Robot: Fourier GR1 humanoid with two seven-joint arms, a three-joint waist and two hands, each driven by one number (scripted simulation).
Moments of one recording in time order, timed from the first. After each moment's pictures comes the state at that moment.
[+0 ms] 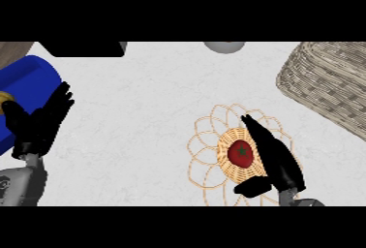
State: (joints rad) left arm -0.20 0.30 0.14 -1.39 0.09 -0.05 0.22; right arm -0.03 -0.14 0.30 -1.70 0.75 0.14 0.41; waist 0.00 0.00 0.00
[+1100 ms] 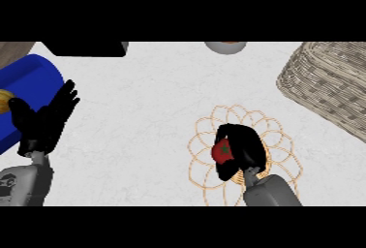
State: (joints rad) left arm -0.22 0.26 0.15 -1.40 0.06 -0.06 0.24; right arm -0.22 -0.05 0.38 -1.43 0.91 0.06 0.51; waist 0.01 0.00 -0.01
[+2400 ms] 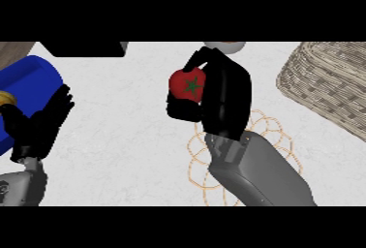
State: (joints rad) left arm -0.18 0.26 0.17 -1.43 0.06 -0.08 0.24; right arm -0.75 -0.02 0.46 -1.59 0.98 -0.36 1.06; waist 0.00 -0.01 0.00
